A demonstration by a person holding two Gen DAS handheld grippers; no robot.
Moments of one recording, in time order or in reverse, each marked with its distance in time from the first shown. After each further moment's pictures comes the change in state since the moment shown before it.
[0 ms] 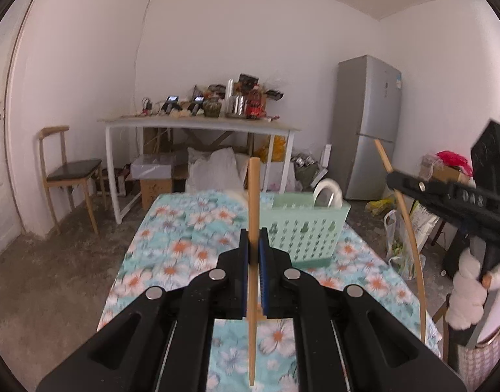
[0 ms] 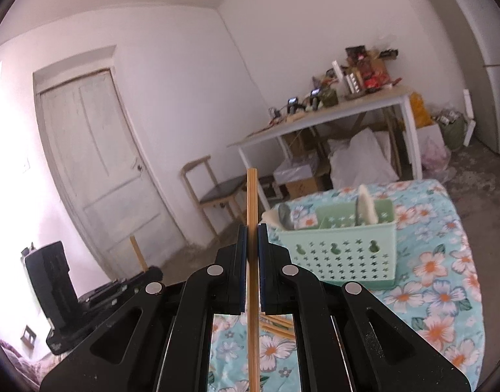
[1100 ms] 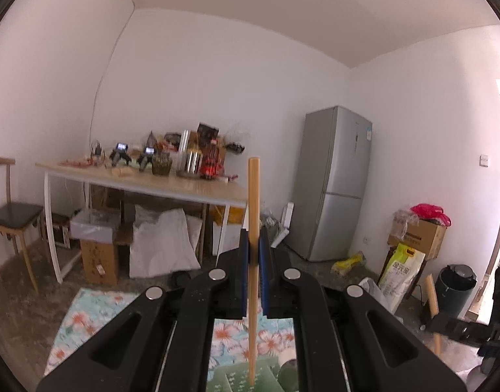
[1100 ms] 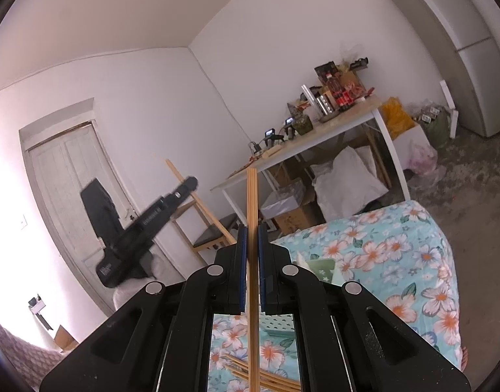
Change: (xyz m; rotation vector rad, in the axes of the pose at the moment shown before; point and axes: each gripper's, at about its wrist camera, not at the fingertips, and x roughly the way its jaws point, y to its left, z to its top) left arm 0.181 -0.034 0.144 -0.032 -0.208 -0.184; right arm -0.002 -0.098 0.047 0.152 -0.126 0.001
